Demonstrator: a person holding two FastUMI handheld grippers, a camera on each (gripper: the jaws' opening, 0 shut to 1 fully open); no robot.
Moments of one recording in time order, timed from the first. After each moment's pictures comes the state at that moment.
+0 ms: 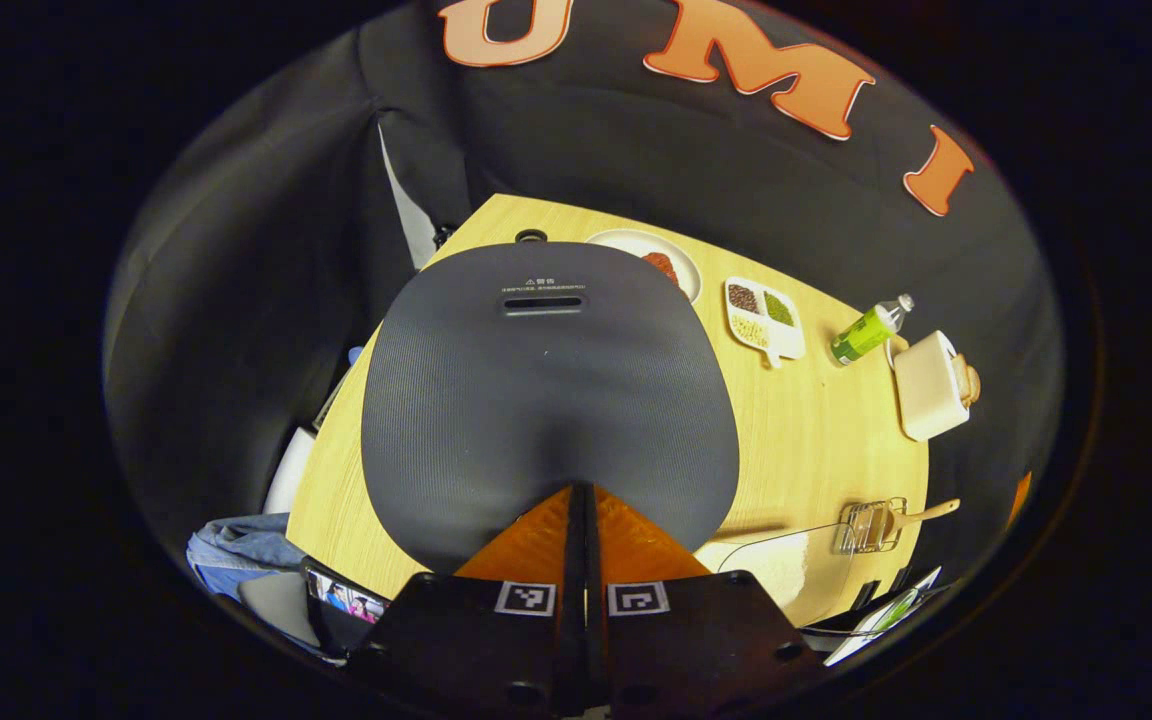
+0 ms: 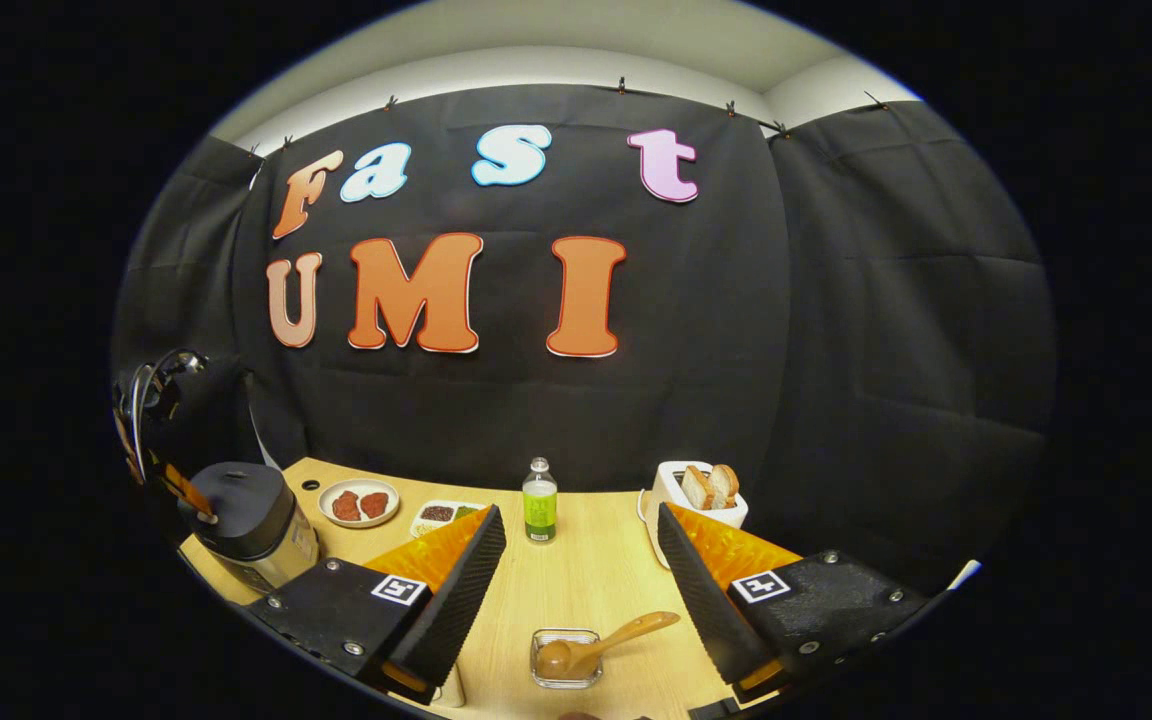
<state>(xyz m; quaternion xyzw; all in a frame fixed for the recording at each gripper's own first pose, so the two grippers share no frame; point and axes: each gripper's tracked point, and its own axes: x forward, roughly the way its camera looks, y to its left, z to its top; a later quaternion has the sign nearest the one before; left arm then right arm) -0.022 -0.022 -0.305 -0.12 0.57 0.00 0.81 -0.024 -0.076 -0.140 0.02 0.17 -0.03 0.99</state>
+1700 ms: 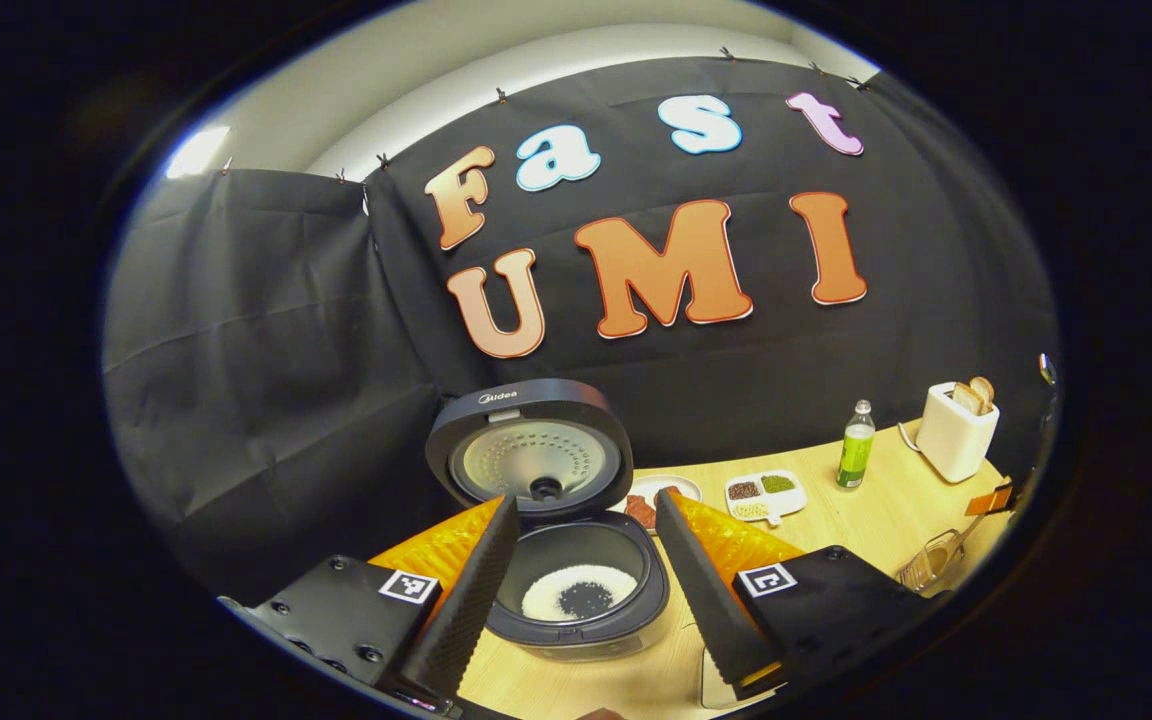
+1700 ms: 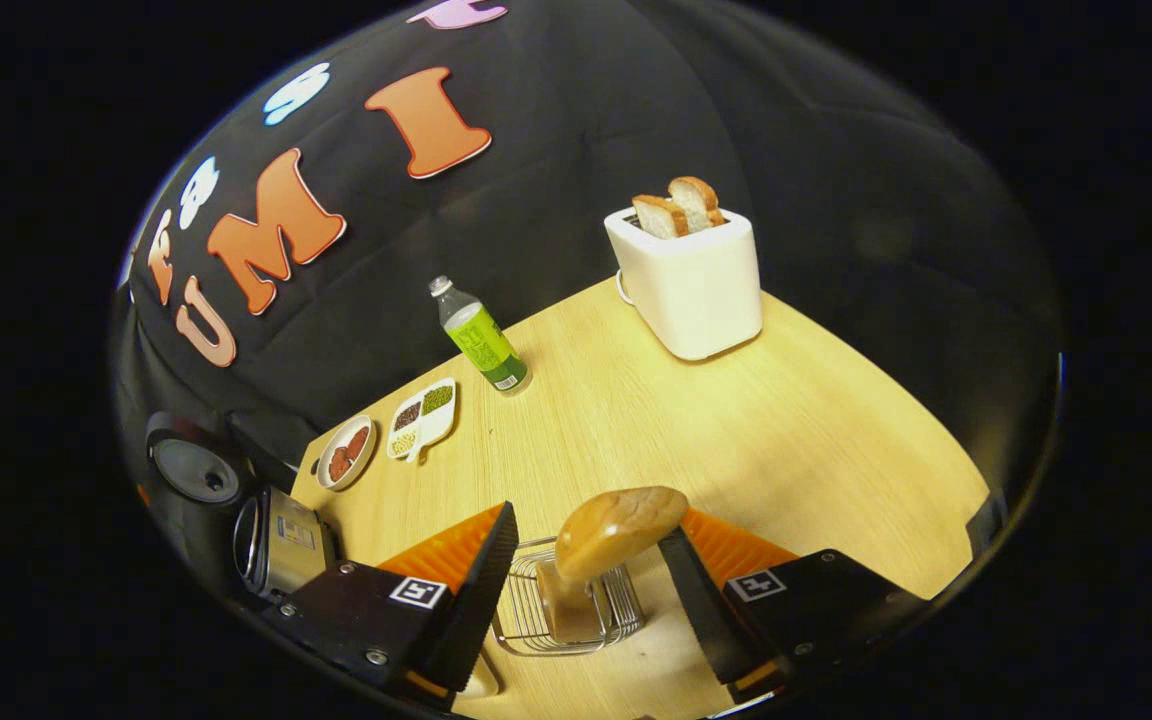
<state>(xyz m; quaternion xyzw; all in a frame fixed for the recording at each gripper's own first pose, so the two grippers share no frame) -0.038 -0.086 -0.126 0.08 0.20 0.07 0.97 -0.021 -0.083 -0.380 0.27 0.42 -0.03 0.86</state>
